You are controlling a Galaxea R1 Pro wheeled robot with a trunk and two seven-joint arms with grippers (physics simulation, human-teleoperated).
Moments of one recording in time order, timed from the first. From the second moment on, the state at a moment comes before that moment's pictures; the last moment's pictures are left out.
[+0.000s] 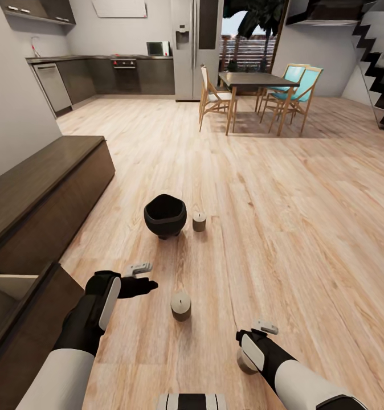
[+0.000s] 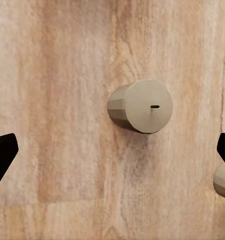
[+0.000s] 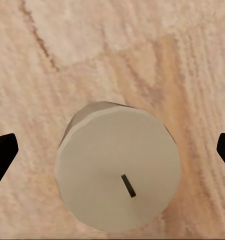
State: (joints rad) left arm -0.63 -0.07 0.06 -1.17 0.10 1.04 -0.09; right arm -0.69 0.08 0.24 -0.28 -0.53 0.22 -0.47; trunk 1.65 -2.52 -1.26
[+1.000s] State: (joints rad) left arm -0.63 -0.07 0.06 -1.25 0.10 1.04 -0.09; right arm -0.69 0.09 0.24 -0.28 -0.53 0.22 -0.47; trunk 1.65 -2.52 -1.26
